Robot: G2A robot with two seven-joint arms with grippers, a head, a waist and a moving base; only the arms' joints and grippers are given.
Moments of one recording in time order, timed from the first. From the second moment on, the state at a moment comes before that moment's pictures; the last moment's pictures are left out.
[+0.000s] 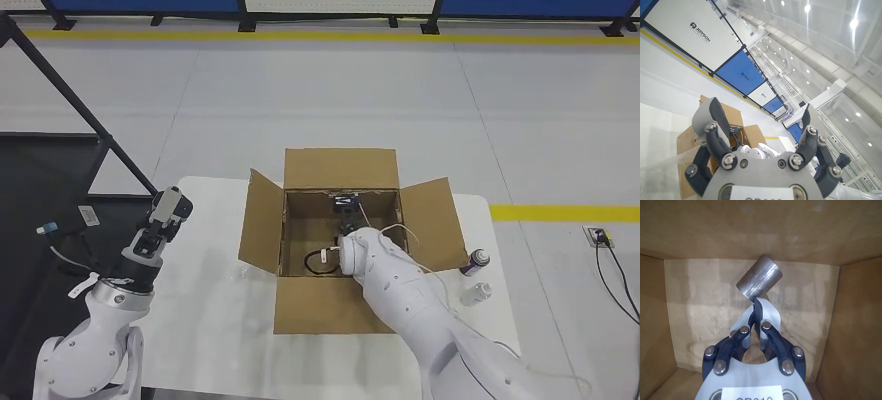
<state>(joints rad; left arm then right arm) 1.26 -1.35 -1.77 -1.99 0.12 -0.21 -0.43 -0.20 -1.81 0.58 -0.16 -0.58 0.27 0.43</state>
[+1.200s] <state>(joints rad) 1.30 -1.33 -1.77 -2.02 0.12 -0.21 -0.37 -0.19 -1.73 0.68 -0.18 -0.60 0.20 0.31</state>
